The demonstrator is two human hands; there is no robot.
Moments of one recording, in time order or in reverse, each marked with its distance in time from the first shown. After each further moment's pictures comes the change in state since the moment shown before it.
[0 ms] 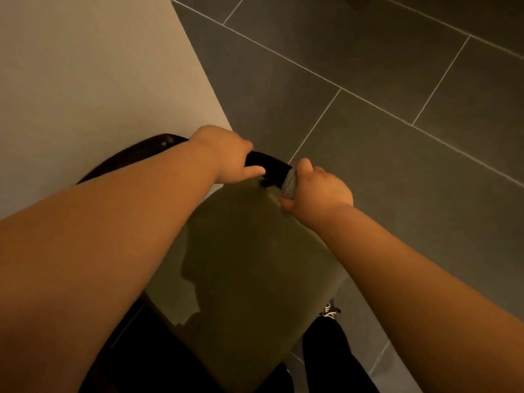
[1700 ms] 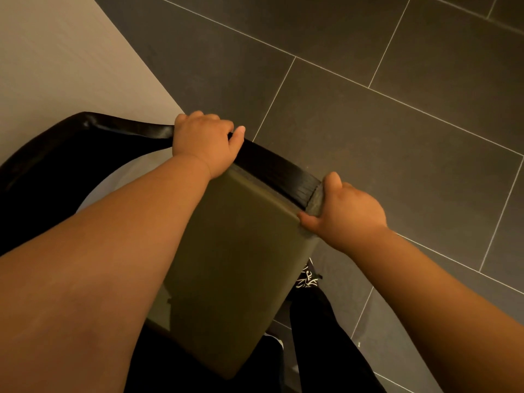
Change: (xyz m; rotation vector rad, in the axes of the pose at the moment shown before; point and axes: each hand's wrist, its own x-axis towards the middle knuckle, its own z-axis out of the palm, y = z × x) left_hand 0.033 0.080 0.037 -0.216 0.387 -0.203; right_hand -0.110 0.098 0.013 -0.059 0.014 0.221
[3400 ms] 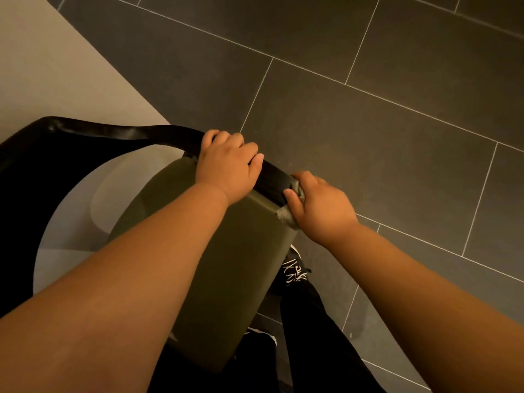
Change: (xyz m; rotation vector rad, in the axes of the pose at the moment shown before) left_hand -0.040 0.096 -0.005 -0.114 0.043 0.158; right_hand -0.010 0.036 0.029 0.317 0.134 -0.124
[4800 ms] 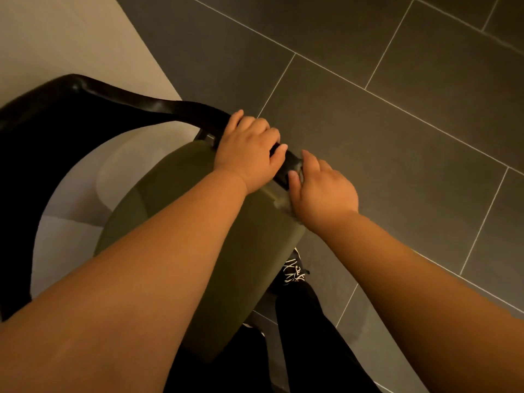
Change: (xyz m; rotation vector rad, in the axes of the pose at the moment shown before) left_hand -0.004 -0.002 0.007 -0.144 0.048 -0.024; right_hand 0.023 -0.037 0.012 -0.218 0.071 -0.022
